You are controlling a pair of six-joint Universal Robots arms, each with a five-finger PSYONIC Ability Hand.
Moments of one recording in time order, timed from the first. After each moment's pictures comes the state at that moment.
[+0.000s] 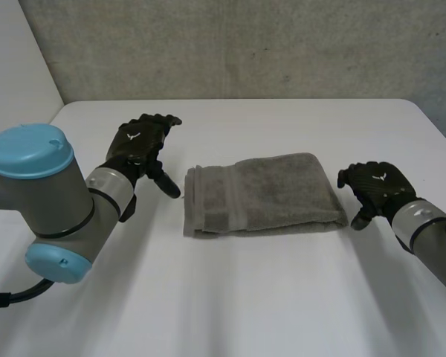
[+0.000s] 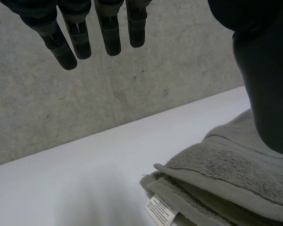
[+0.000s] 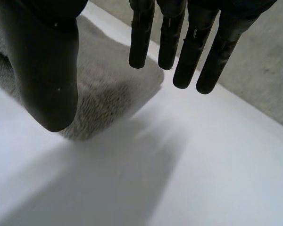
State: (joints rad) left arm 4.27 -2.04 -1.48 3.43 -1.49 3.09; right arm 1.70 -1.17 1.74 -0.23 1.26 2.77; left_hand 0.28 0.27 0.27 0.28 0.09; right_hand 0.51 0.51 0.51 0.51 0.31
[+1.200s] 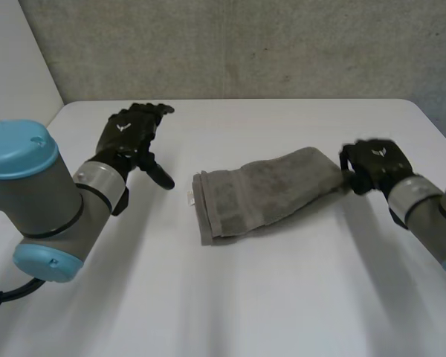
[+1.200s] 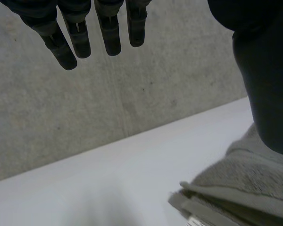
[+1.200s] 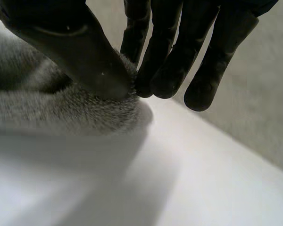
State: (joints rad) left arm 4.29 -1.98 -1.51 3.46 -1.50 3.08; right arm 1.73 -1.11 1.57 -0.26 1.26 2.86; left_hand 0.27 0.27 0.26 0.28 0.08; right_hand 1.26 1.32 1.34 1.34 1.15
